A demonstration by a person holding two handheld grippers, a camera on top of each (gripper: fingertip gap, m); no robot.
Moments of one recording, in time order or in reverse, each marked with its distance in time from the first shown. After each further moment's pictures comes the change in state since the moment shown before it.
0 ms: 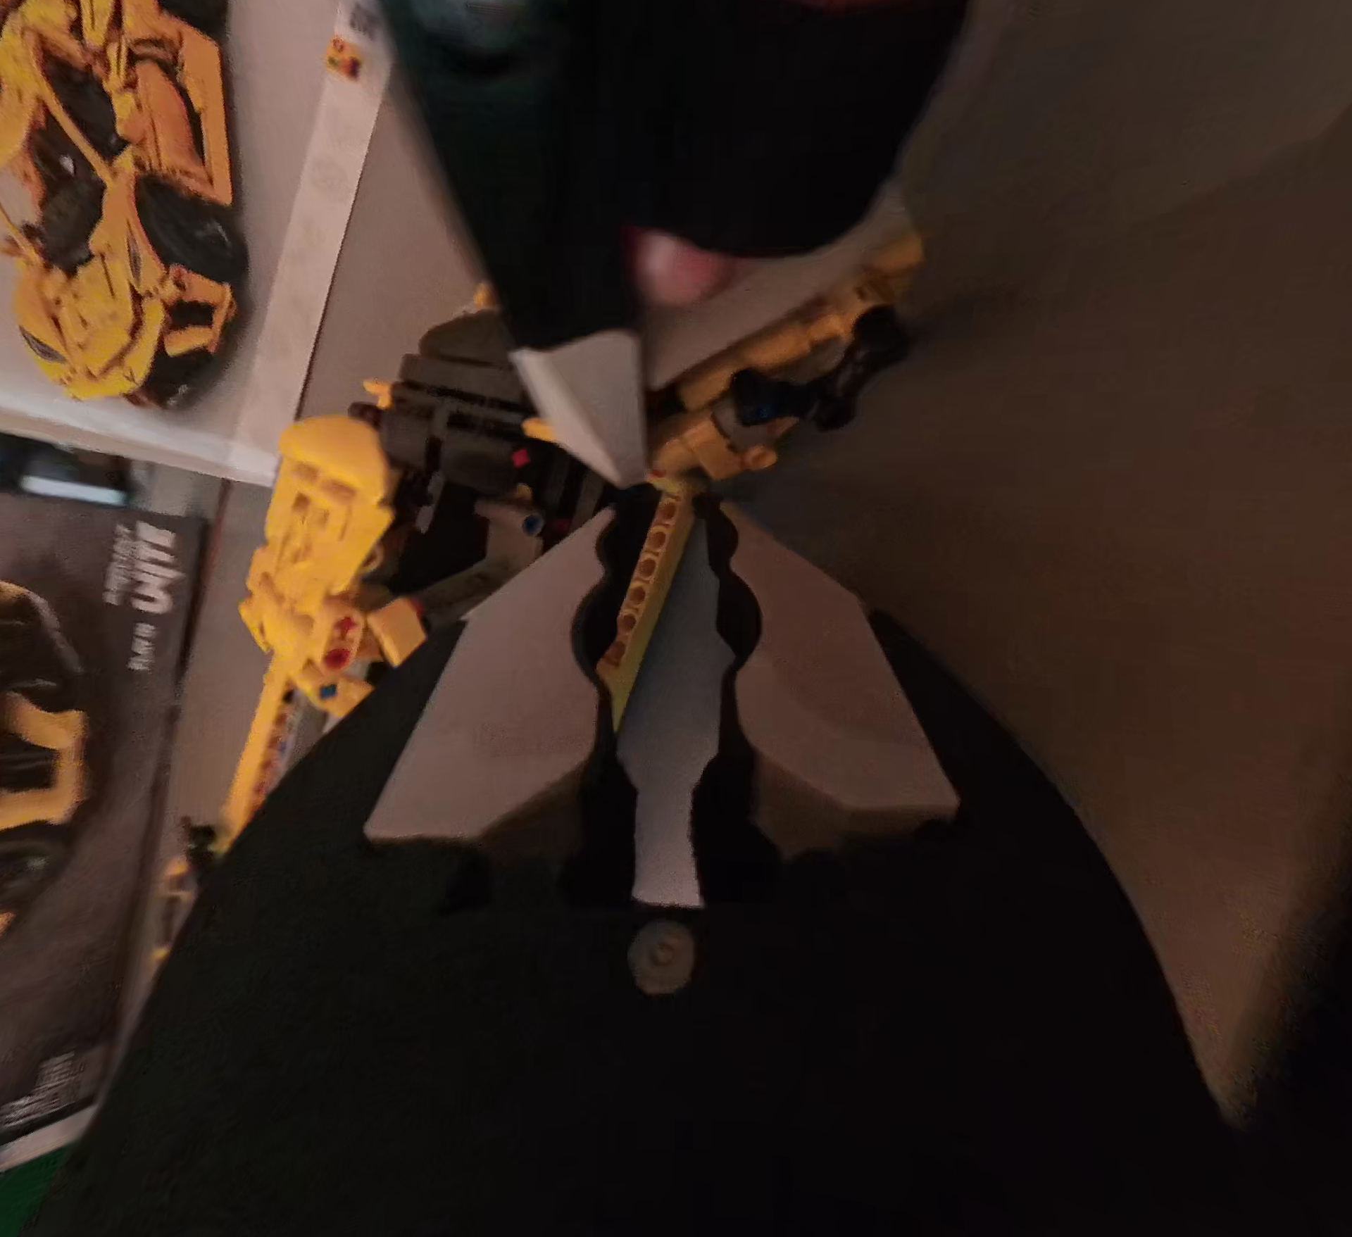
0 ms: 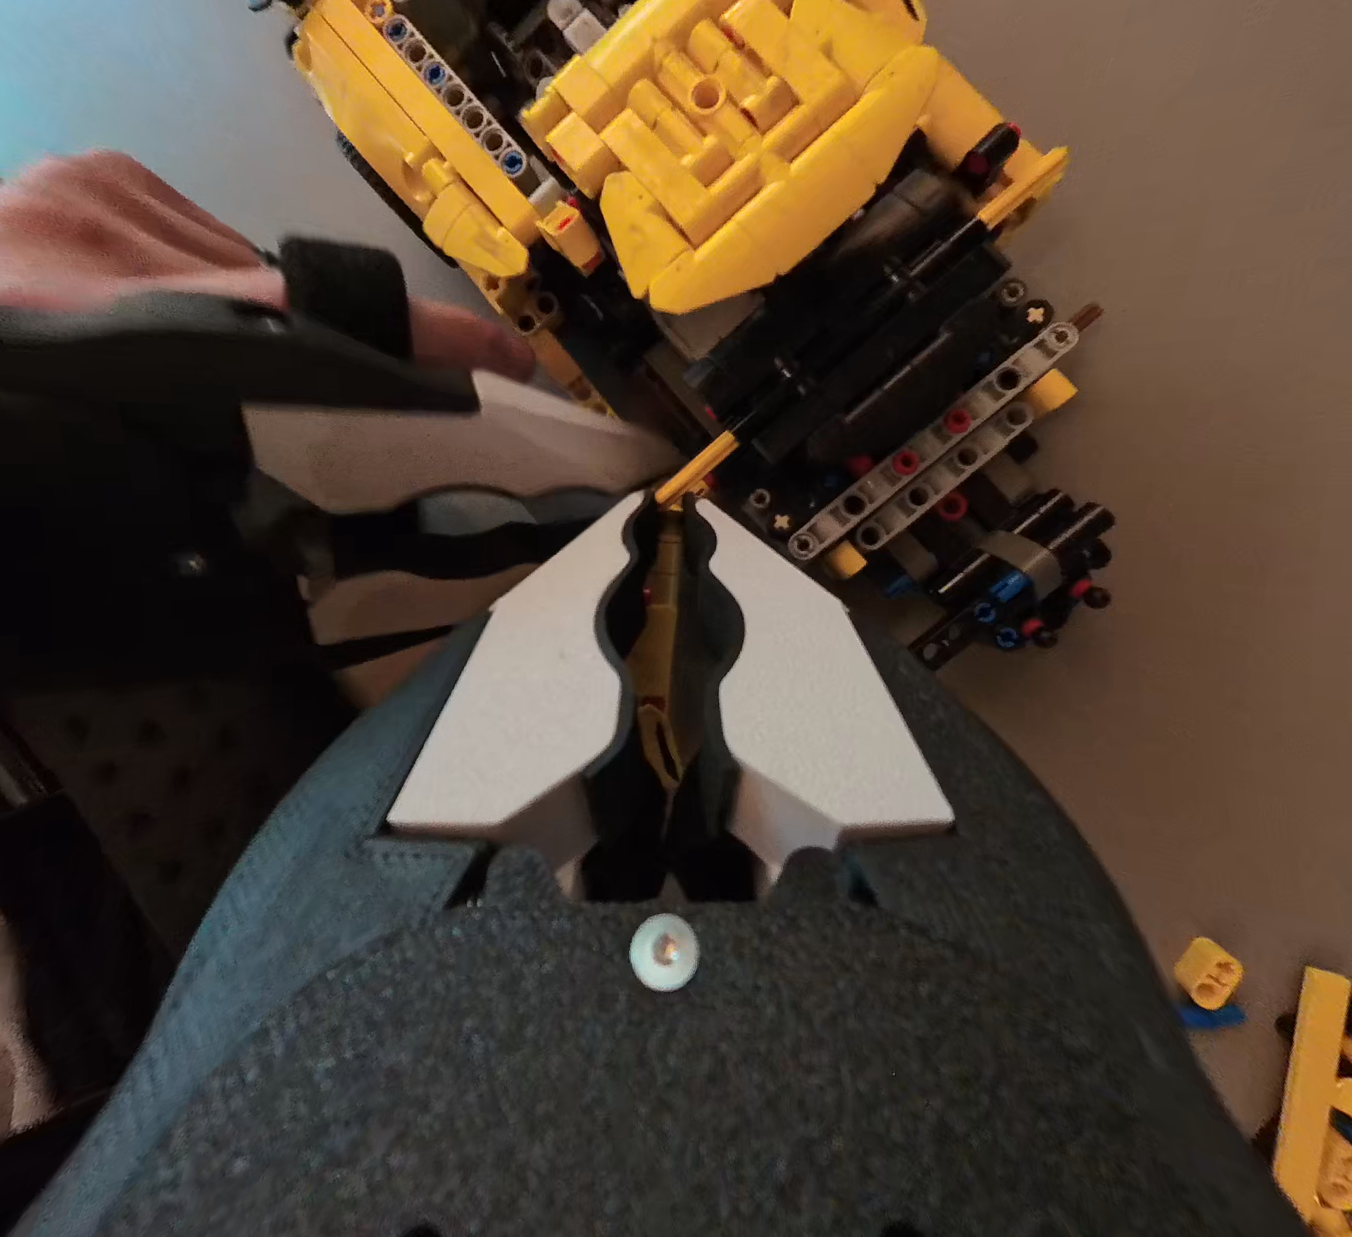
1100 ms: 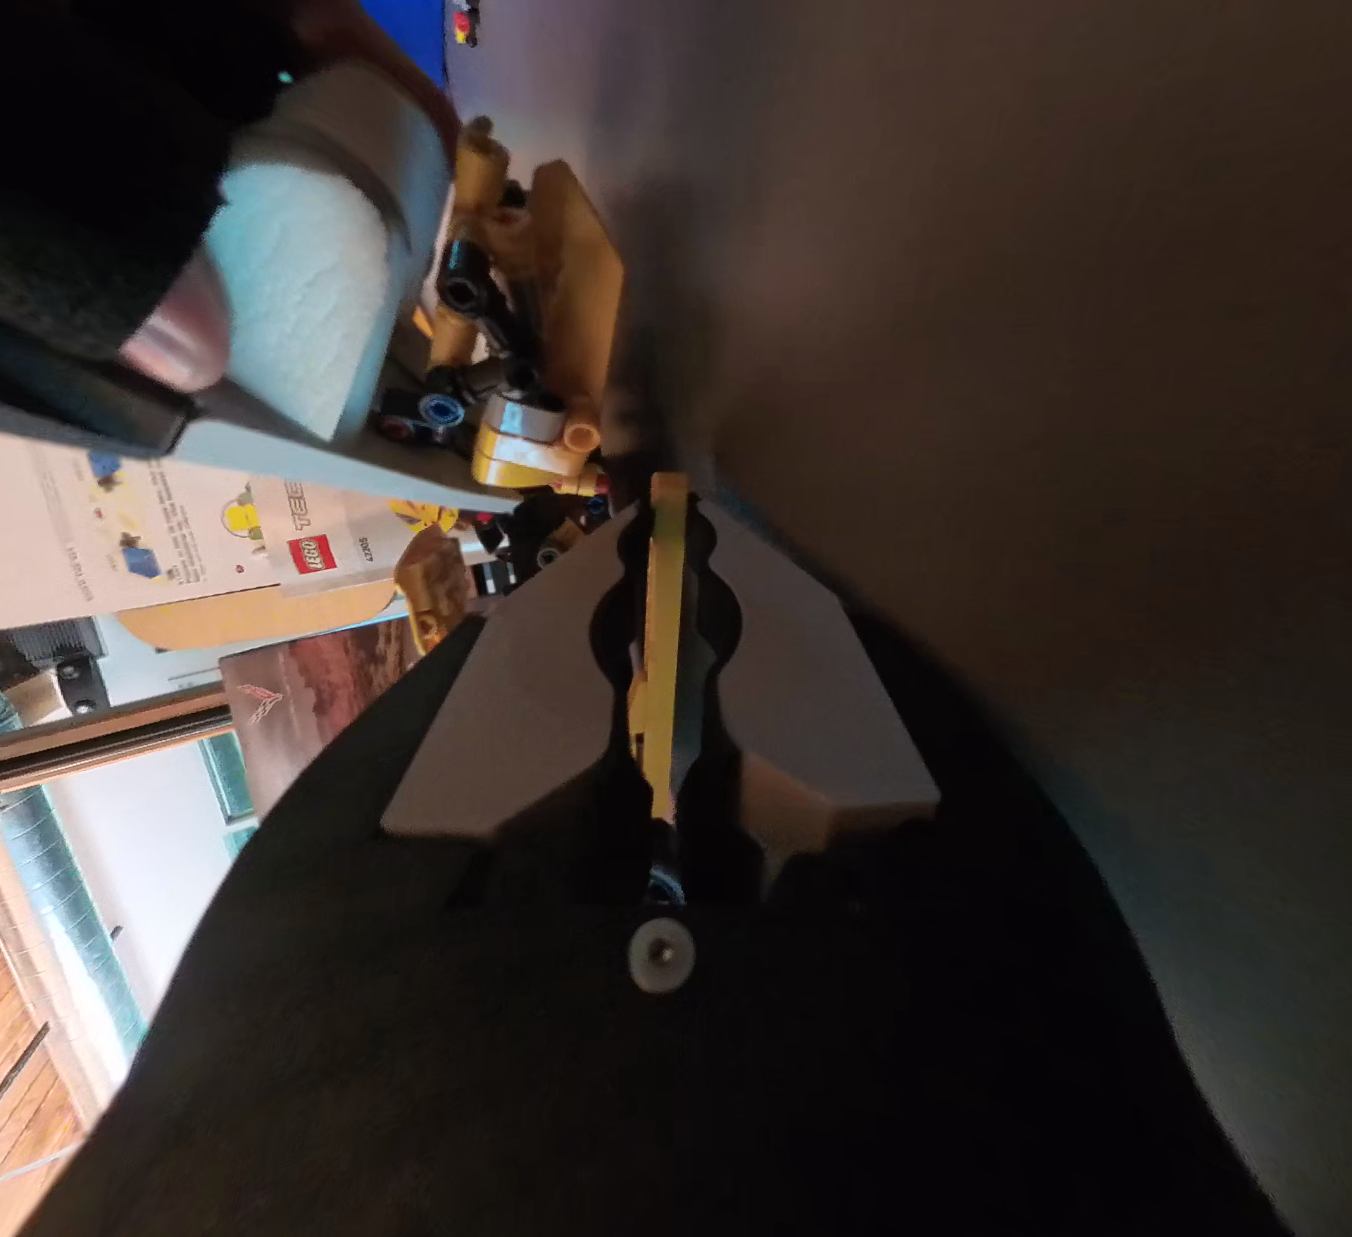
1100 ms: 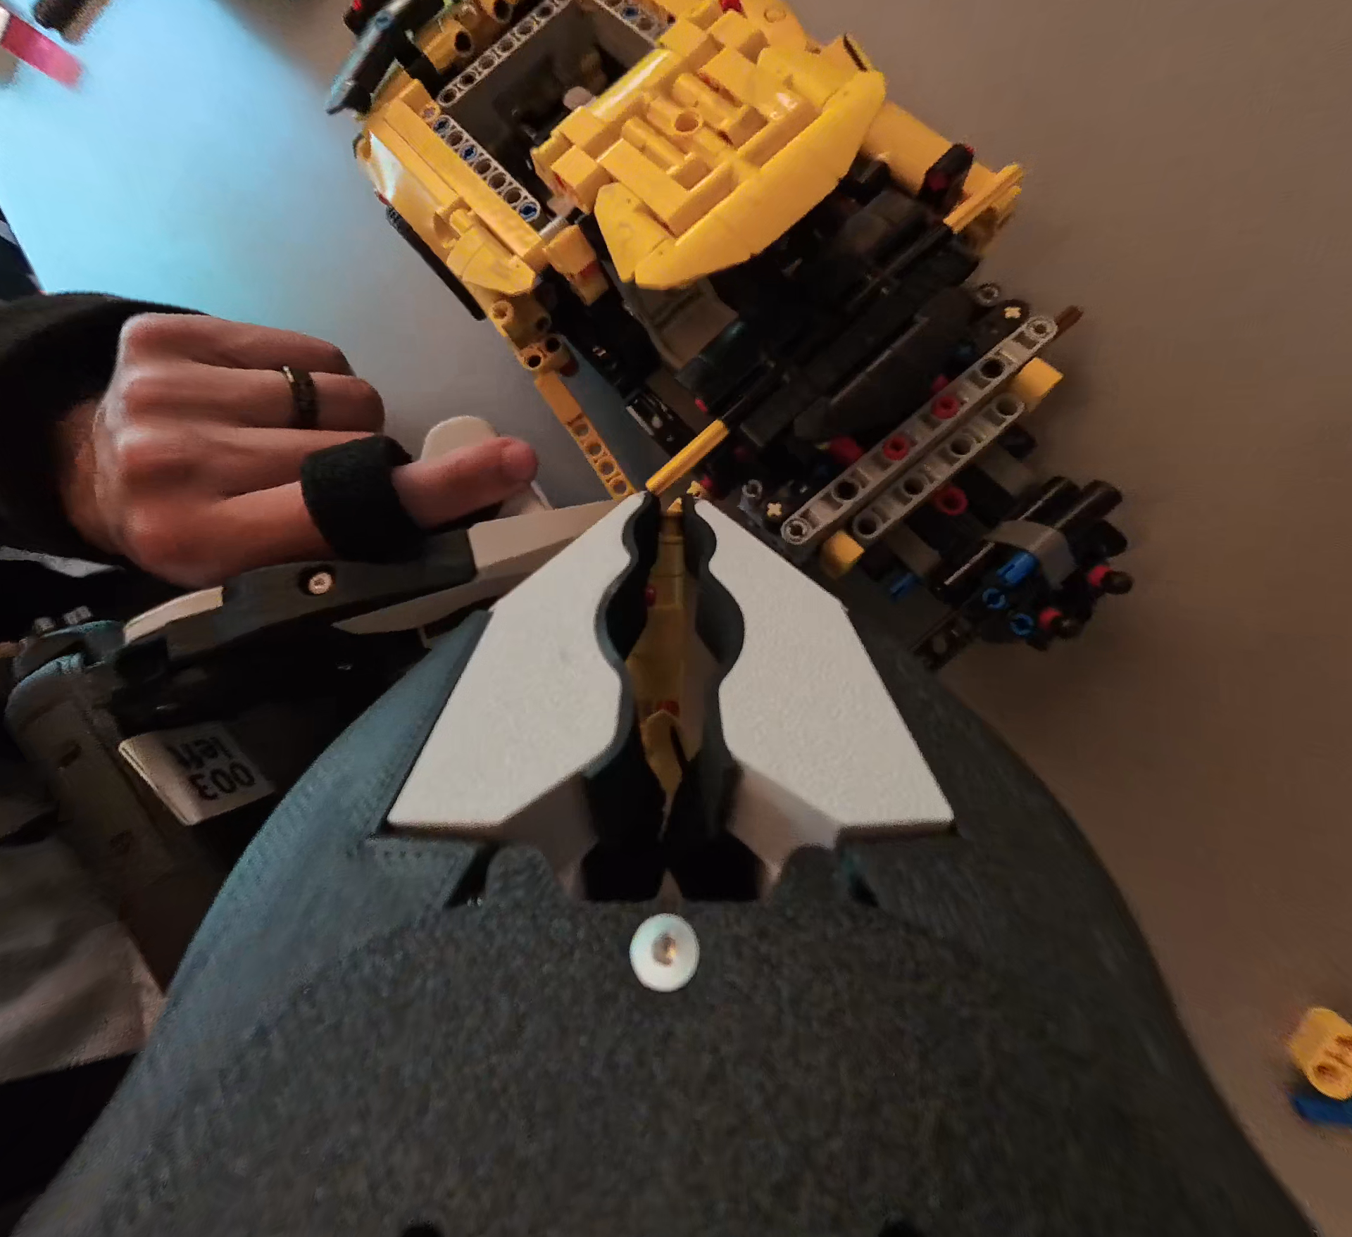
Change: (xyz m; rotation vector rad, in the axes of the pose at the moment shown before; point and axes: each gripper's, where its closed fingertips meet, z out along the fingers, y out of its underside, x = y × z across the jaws) left arm -0.006 0.007 -0.004 -0.082 -0.295 0.599; right arm 0.001 -0.016 -0.012 0.114 -0.142 0.149
